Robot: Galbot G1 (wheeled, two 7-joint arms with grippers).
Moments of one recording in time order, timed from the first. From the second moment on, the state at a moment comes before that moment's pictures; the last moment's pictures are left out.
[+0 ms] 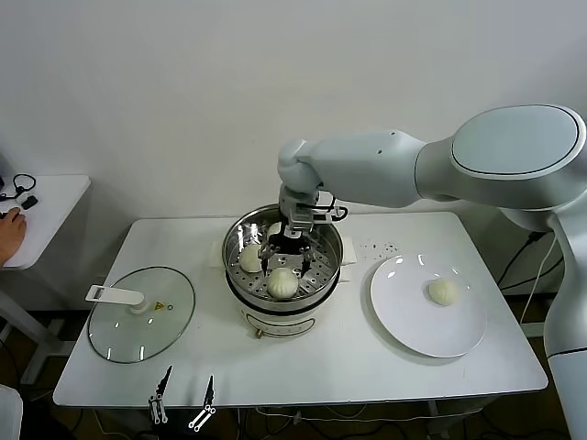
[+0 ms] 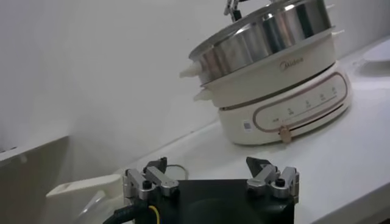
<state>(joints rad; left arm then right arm) 1.82 -1.56 -0.62 -1.72 0.42 -0.55 -0.10 0.76 1.47 -1.78 1.07 0.30 0.82 -0.89</state>
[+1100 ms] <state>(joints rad) 1.83 -1.56 -0.62 -1.72 0.43 -0.55 -0.10 0.95 1.09 -2.06 1.13 0.65 0.29 -1.13</state>
